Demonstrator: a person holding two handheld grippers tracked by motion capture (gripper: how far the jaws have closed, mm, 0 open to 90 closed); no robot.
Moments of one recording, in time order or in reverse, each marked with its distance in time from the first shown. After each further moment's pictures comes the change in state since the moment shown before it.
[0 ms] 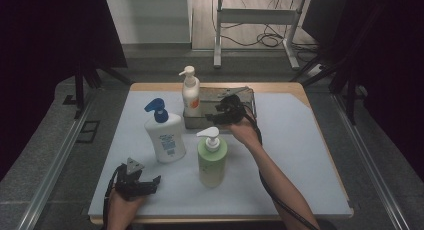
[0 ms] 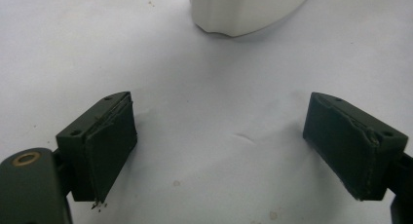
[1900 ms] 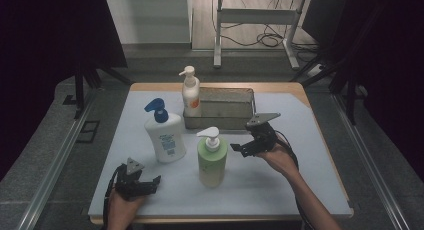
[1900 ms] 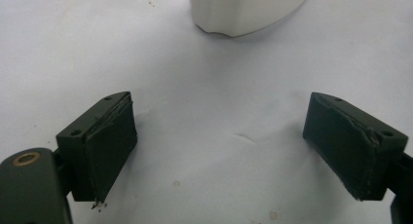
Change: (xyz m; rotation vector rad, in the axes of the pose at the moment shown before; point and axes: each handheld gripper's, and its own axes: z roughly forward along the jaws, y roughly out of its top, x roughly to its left) left arm 0.000 0.000 0.000 0.002 0.002 0.004; right arm 0.007 -0.082 -0.082 0.043 0.024 -0.096
